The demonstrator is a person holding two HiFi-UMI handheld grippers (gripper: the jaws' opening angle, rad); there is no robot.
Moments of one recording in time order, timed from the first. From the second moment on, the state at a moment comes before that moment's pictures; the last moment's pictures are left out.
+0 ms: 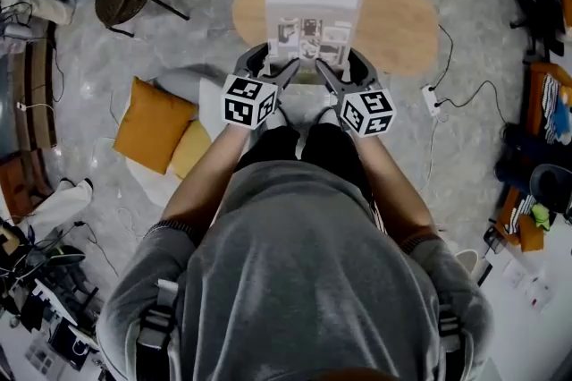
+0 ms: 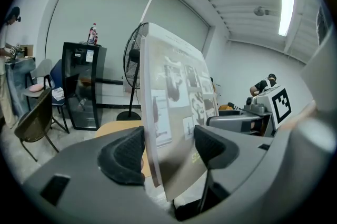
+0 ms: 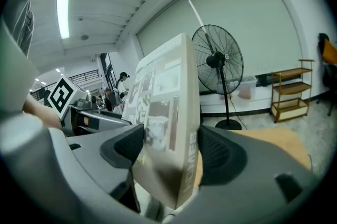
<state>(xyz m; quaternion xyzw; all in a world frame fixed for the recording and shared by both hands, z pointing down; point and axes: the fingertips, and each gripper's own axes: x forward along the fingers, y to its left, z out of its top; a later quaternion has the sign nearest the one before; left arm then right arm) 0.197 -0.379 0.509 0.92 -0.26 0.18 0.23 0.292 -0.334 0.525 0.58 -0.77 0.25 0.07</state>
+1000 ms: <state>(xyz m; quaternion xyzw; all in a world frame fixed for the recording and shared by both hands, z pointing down) 0.341 -0.454 0.793 0.87 -0.23 0.29 0.33 0.430 -0.399 0.812 0.56 -0.70 0.42 0.10</state>
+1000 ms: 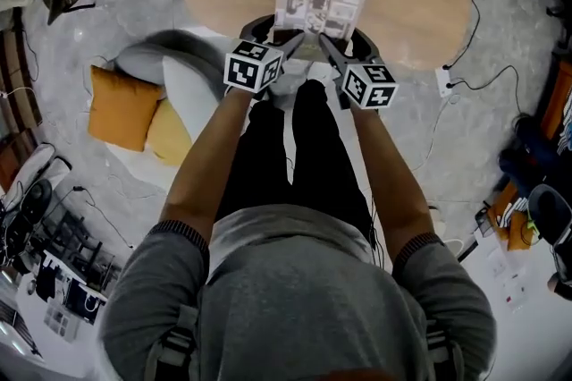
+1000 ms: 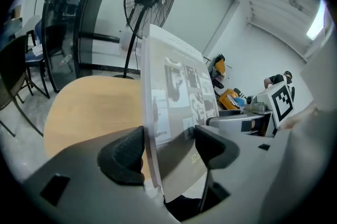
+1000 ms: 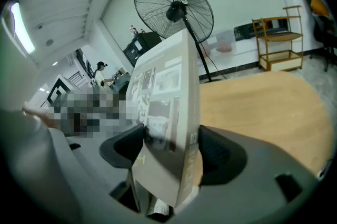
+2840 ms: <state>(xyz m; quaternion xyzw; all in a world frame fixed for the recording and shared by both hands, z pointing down) 0.342 -0.490 0.748 0.89 -0.28 0.22 0.29 0.427 -0.435 0.747 0.53 -0.77 0.33 0.10</state>
